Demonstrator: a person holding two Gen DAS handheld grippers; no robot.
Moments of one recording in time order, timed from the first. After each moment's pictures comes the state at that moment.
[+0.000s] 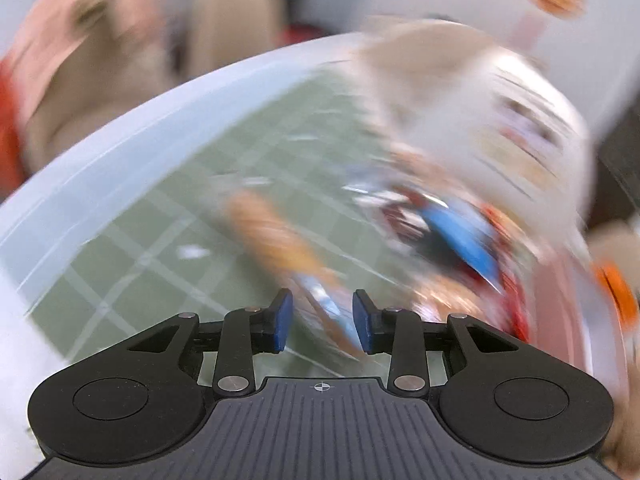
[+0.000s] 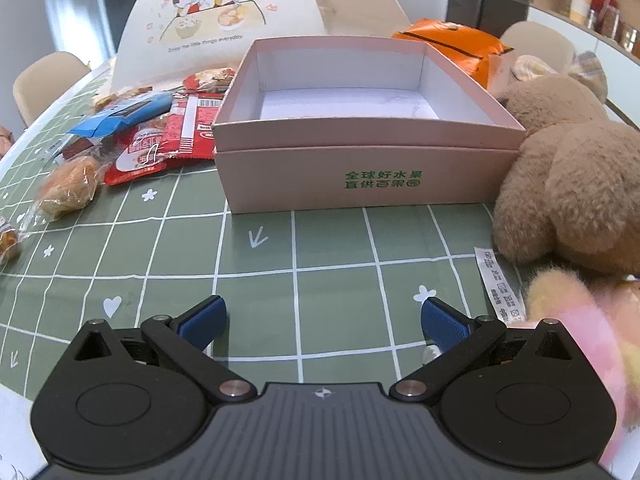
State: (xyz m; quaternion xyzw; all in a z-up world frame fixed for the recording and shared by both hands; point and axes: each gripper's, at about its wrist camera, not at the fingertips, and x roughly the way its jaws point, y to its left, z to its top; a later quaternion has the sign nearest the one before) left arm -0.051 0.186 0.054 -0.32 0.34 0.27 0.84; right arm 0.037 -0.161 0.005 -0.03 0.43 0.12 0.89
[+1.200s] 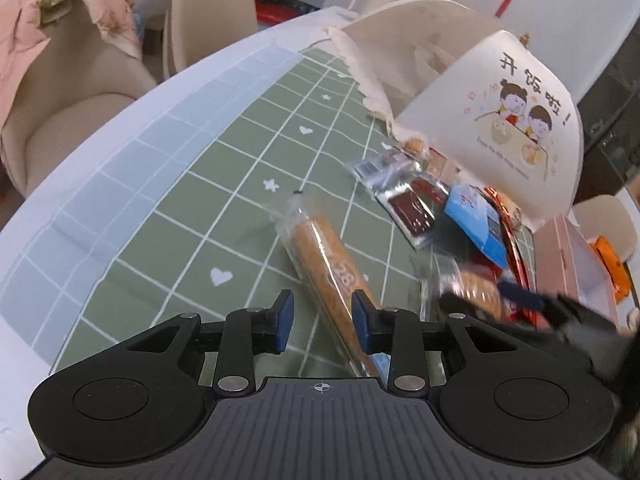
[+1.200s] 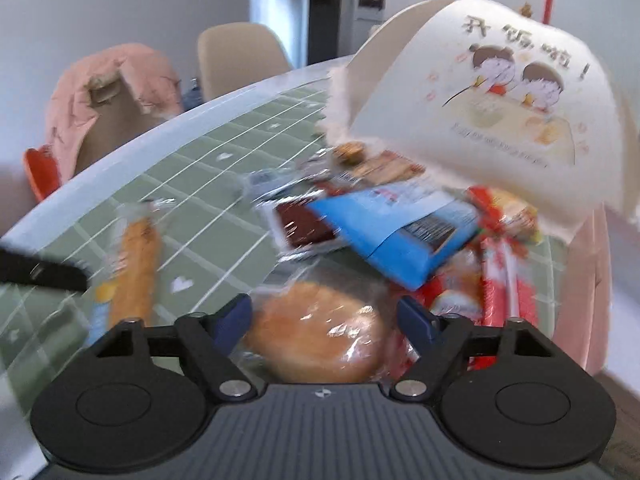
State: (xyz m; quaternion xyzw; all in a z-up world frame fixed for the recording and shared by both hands) left arm -0.053 0.213 0.060 -0.28 0.38 0.19 0.86; right arm 0.078 0.041 0.035 -0.15 0.34 0.39 0.84
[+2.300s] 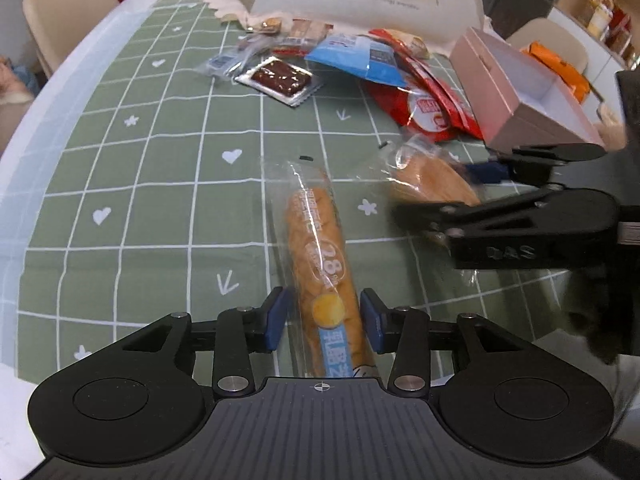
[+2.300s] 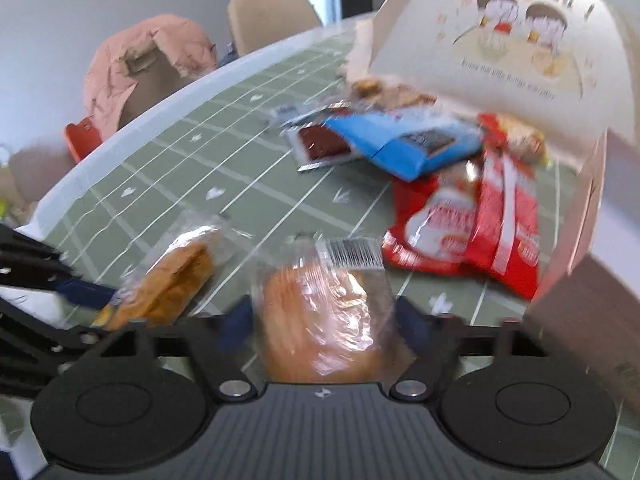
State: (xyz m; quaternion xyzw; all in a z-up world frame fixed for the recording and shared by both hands) left arm -0.045 0.112 0.038 -0.11 0.50 0.04 0.86; right arm 0.065 -0.019 0.027 -0.14 0.42 0.44 0.78
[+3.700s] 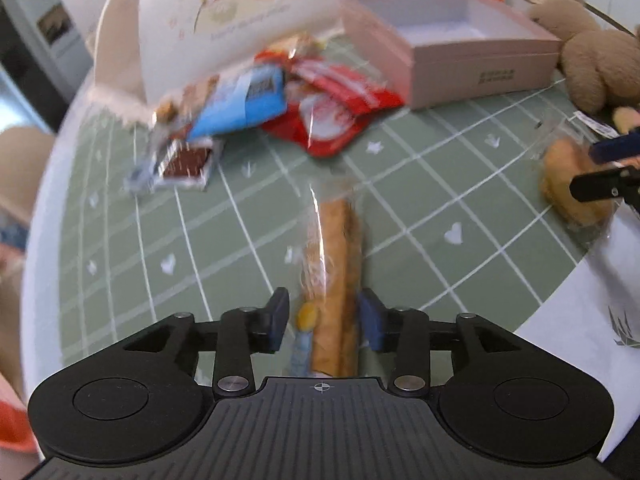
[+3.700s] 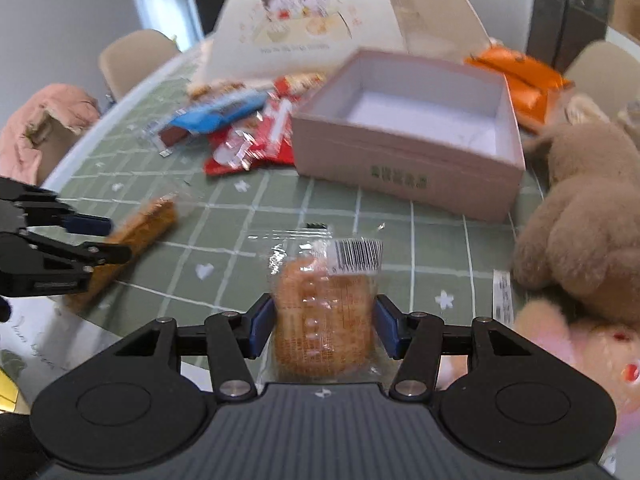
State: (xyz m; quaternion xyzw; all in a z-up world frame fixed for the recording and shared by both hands) left arm -0.009 0.051 0.035 0.11 0.50 -0.03 0.86; right arm 0.022 -0.181 0.043 -0.05 0.46 0.25 0.85
